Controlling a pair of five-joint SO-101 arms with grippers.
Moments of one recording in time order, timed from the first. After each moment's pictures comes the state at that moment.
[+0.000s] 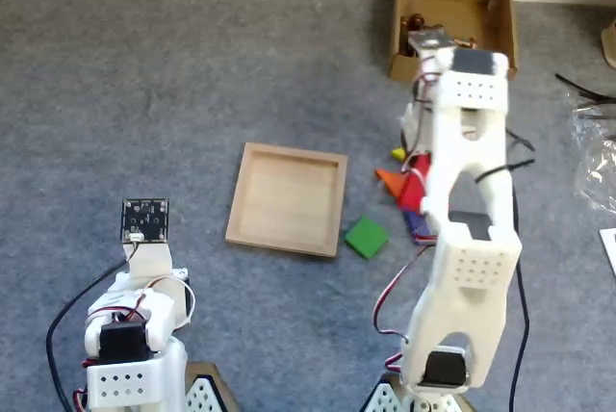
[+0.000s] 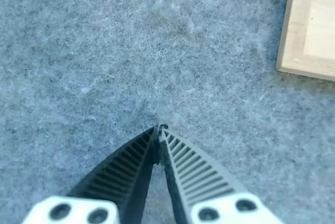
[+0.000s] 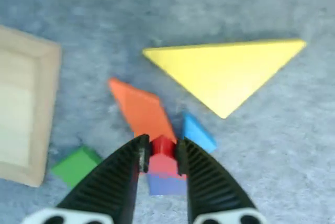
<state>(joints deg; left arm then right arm) -10.8 -103.1 96.0 75.4 2.1 -2.5 34.6 -37.5 96.5 18.4</state>
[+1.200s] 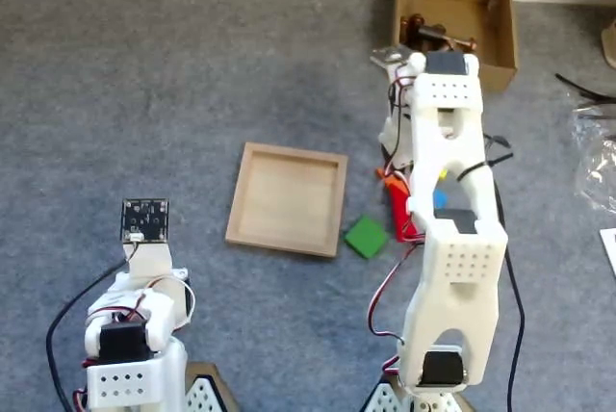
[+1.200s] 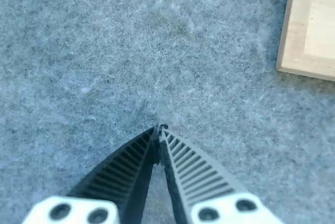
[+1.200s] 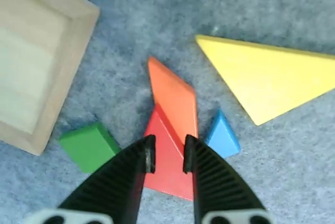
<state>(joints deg) -10.8 -103.1 96.0 75.4 2.1 -5.4 37.3 -37.4 99.8 26.5</state>
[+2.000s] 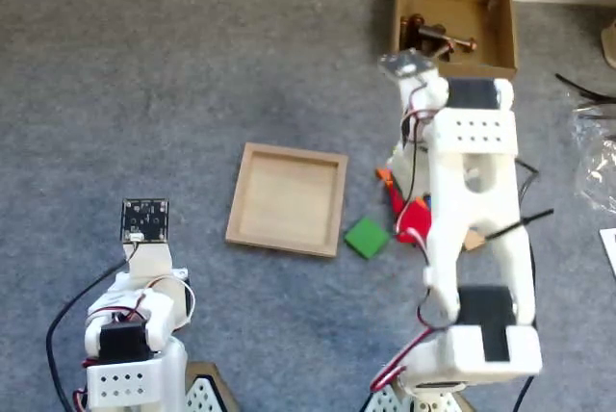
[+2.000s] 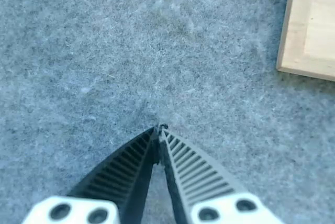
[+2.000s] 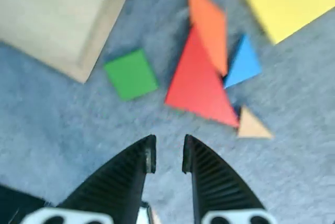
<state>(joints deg) -10.8 -103.1 96.0 75.4 2.1 -6.9 -2.6 -2.1 99.9 26.0</state>
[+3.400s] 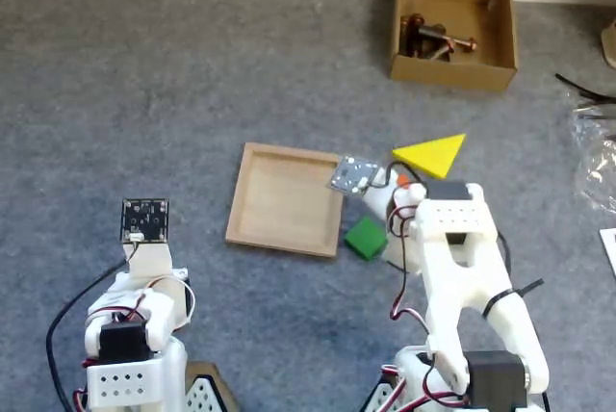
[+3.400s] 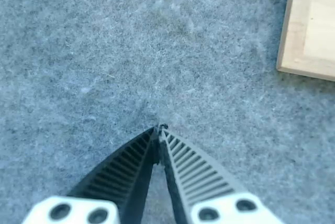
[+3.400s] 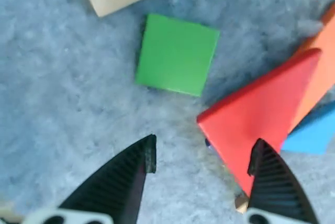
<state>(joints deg) -10.8 -103.1 96.0 75.4 2.1 -7.5 -20.3 47.1 62.3 61.1</state>
